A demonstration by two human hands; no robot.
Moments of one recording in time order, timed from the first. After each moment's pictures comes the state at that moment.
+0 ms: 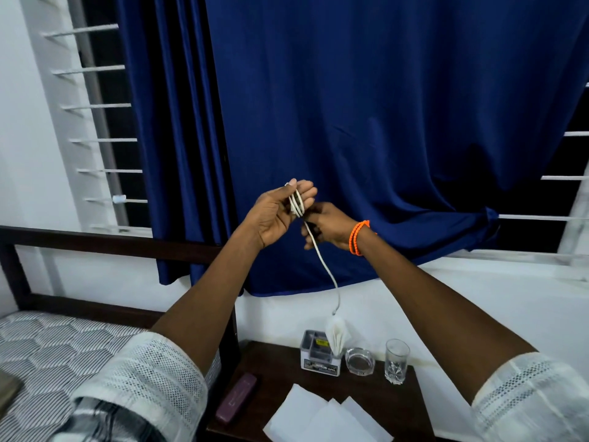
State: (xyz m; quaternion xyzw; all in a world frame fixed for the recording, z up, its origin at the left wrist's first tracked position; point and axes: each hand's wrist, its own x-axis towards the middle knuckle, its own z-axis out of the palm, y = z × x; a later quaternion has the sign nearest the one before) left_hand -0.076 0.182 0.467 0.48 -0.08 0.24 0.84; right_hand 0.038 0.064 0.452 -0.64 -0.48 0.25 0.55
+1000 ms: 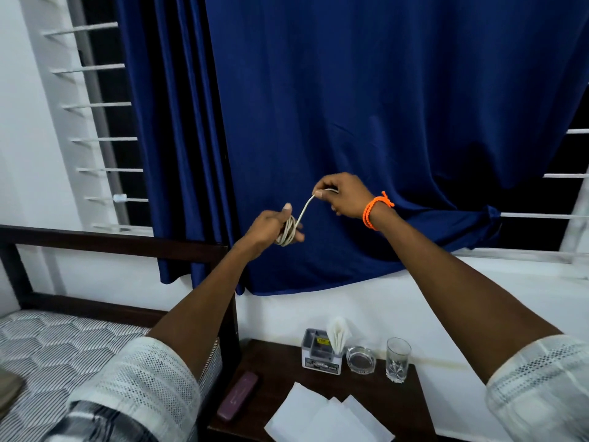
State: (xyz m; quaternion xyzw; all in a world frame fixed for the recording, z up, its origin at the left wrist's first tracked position) left_hand -0.075 0.209 0.429 0.79 0.10 0.24 0.56; right_hand 0.066 0.041 0.501 -0.74 -0.55 -0.11 0.38
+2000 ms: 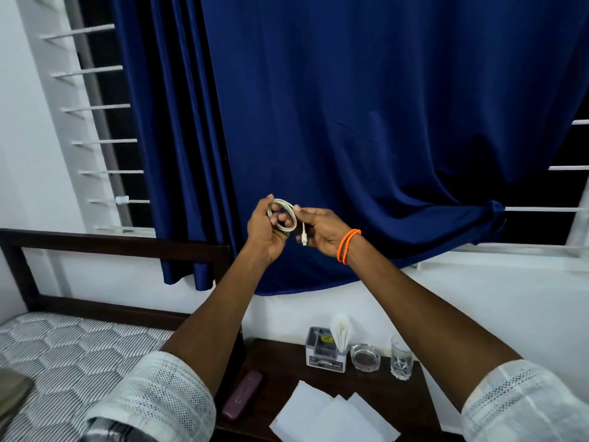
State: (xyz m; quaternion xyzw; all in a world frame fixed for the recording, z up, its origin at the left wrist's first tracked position) left_hand -0.076 0.178 0.433 0.35 0.05 0.35 0.87; right_hand 0.013 0.074 0.438 -0.53 -0.37 0.33 0.69
